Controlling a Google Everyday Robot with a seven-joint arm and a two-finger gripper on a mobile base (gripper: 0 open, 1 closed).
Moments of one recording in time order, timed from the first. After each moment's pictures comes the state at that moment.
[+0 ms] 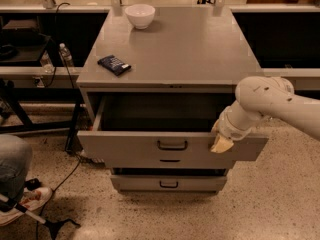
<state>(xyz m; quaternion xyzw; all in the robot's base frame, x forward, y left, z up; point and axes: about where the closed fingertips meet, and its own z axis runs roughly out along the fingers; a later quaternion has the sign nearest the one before) 0.566 -0.195 0.643 -0.66 0.73 0.02 0.15</state>
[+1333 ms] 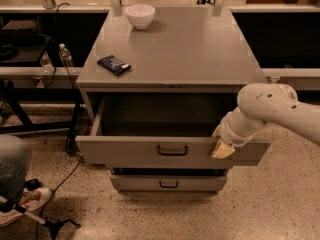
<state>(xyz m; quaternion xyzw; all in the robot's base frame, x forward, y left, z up) 0.549 -0.195 0.640 -0.66 0.74 0.02 0.15</state>
